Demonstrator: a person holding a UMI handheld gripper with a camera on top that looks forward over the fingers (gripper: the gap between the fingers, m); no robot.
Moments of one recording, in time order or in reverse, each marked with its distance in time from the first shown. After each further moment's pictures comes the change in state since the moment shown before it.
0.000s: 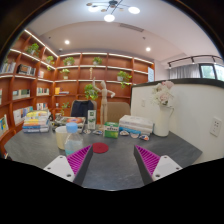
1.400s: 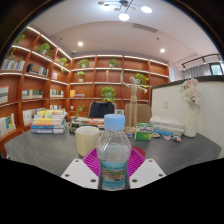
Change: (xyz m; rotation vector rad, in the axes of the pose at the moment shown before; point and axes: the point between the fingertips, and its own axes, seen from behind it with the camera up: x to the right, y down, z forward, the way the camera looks) arm -0.130 0.023 0.075 0.056 -0.160 -0.005
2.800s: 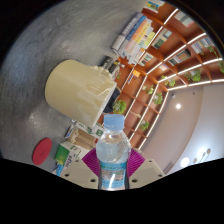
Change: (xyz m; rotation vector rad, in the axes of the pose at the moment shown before) arm 0.007 -0.094 0.132 0.061 0.269 -2.001
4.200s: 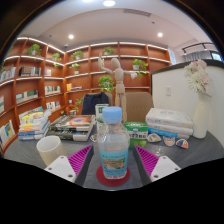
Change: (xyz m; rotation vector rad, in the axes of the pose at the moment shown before) arm -0.114 0.032 -0.026 -0.109 -0.431 2.065
